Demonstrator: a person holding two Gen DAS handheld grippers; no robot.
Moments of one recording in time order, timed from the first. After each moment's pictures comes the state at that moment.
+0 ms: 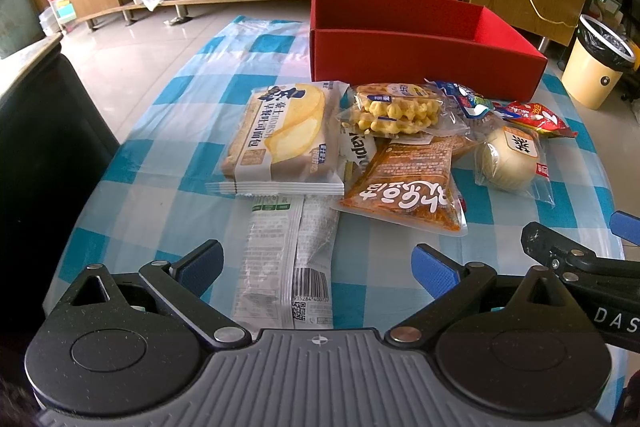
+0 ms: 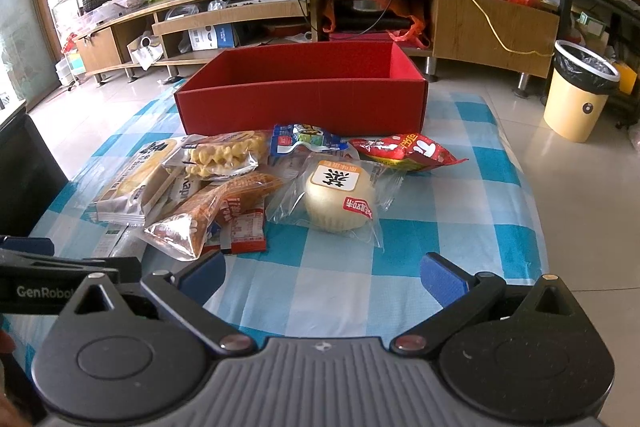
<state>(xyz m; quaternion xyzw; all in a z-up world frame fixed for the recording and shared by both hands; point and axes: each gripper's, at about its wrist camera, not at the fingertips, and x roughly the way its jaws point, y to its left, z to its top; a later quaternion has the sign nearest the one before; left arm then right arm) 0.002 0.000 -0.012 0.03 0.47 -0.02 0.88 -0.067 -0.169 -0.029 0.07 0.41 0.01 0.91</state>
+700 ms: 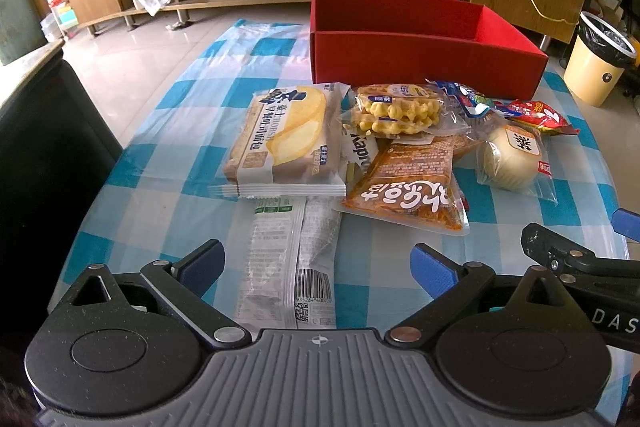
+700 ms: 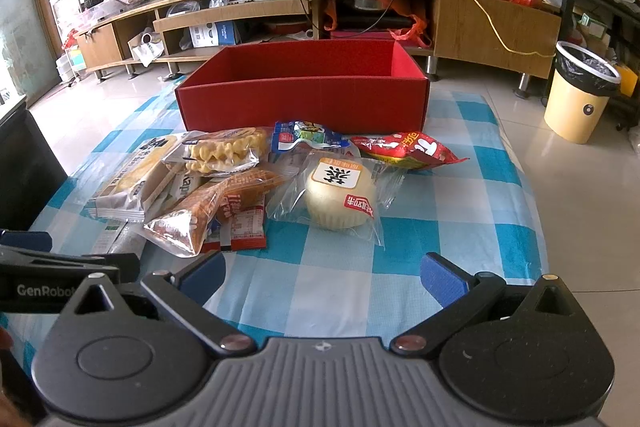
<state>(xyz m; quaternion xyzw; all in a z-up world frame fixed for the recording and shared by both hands) 0.001 -0.001 -0.013 0.04 0.46 -0.01 0.89 -0.066 -0.168 -0.031 0.07 0.41 0.01 0.91</state>
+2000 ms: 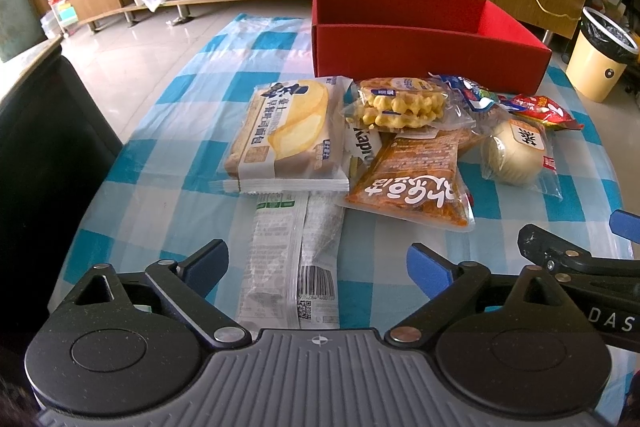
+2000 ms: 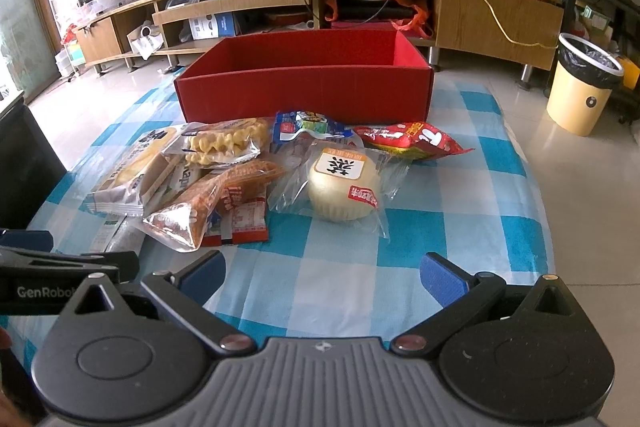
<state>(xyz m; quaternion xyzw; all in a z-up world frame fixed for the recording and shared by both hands) 0.002 0.001 -0.016 0.04 0.47 -0.01 0.88 -0.061 -0.166 -0.036 0.07 0.42 0.01 0.90</state>
